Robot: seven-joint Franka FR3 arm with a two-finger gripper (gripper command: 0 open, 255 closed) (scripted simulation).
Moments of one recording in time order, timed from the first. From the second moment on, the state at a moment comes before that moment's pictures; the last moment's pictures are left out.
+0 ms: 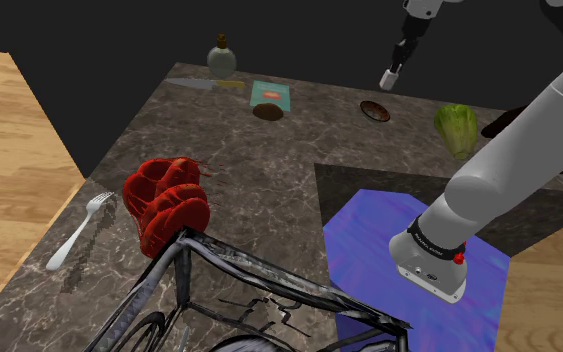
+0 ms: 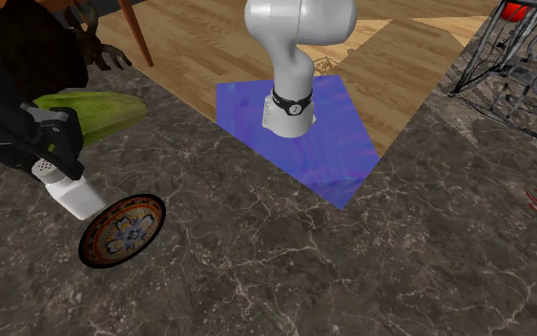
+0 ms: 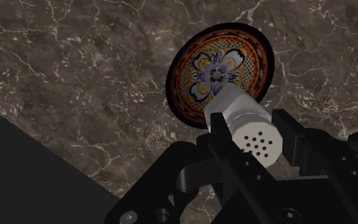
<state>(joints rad) -0.25 -0.03 -0.51 -1.91 -0.05 1.88 -0.69</state>
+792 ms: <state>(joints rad) -0.26 0.01 -0.51 -2.02 -0.03 2.03 -0.71</state>
